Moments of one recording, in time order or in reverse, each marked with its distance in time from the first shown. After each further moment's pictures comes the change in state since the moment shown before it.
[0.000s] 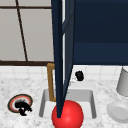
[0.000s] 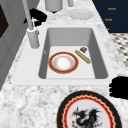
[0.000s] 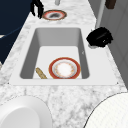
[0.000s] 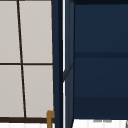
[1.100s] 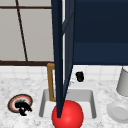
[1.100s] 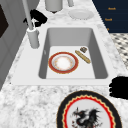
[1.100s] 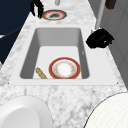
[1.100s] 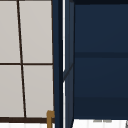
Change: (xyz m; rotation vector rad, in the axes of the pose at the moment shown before) left hand 0.000 0.000 0.000 0.000 0.000 0.000; right hand -0.001 0.015 0.008 -0.148 0.040 -0.008
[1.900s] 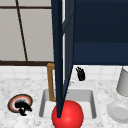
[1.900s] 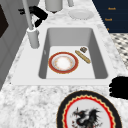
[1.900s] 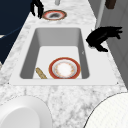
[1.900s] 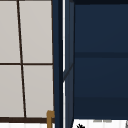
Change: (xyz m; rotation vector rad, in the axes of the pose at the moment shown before) left hand 0.000 0.000 0.000 0.000 0.000 0.000; right hand -0.011 -0.019 -0.009 0.048 0.013 -0.013
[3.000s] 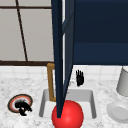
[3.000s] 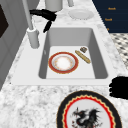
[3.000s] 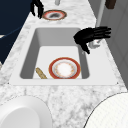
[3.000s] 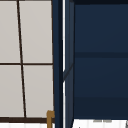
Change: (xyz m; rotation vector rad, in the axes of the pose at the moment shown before) left hand 0.000 0.000 0.000 0.000 0.000 0.000; right hand 0.036 -0.041 0.042 0.208 0.172 -0.033
